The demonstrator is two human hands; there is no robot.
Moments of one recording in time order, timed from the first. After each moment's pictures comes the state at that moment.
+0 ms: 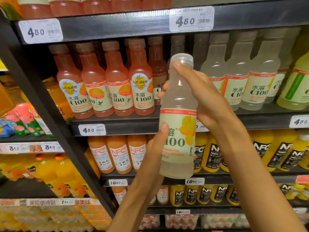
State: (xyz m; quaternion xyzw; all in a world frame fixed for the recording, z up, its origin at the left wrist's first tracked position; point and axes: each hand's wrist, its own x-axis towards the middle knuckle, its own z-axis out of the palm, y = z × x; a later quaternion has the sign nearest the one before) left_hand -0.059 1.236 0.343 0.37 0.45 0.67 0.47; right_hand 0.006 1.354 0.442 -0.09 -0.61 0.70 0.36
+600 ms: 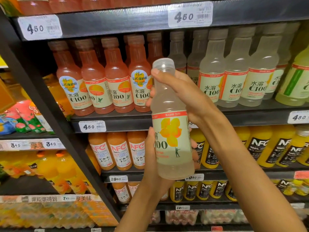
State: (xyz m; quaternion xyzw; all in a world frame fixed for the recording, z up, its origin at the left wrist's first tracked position) left_hand -0.047 1.243 0.325 0.34 0.25 0.71 0.57; right_hand -0.011 1.347 0.439 -0.07 -0.64 0.71 0.27
